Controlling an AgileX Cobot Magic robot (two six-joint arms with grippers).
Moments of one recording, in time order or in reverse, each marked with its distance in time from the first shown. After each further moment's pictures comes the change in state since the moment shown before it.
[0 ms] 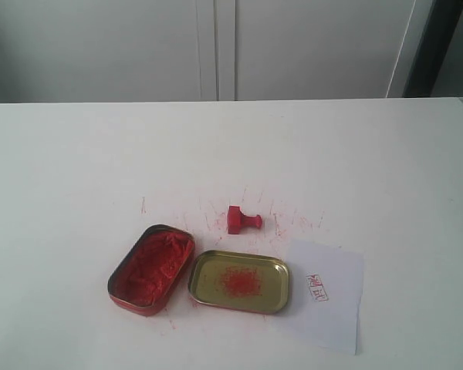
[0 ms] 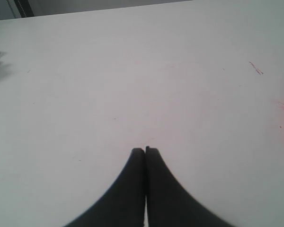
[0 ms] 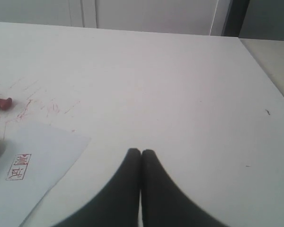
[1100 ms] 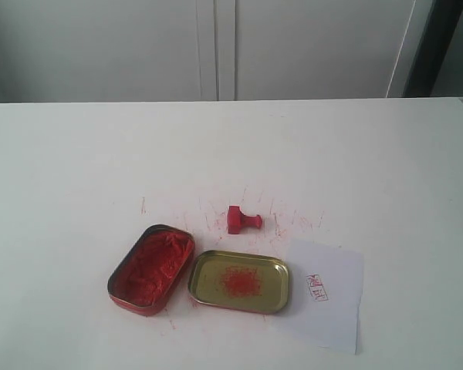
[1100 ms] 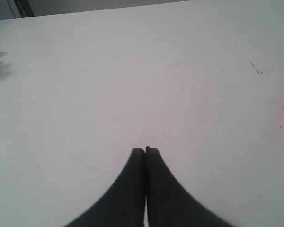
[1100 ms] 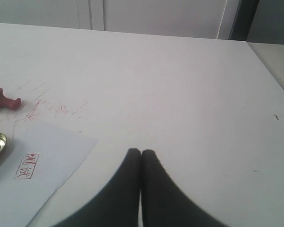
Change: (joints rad) left arm 0.000 0.000 0.000 0.000 0.000 0.000; right arm 0.029 0.000 0.000 0.000 -0.006 0.000
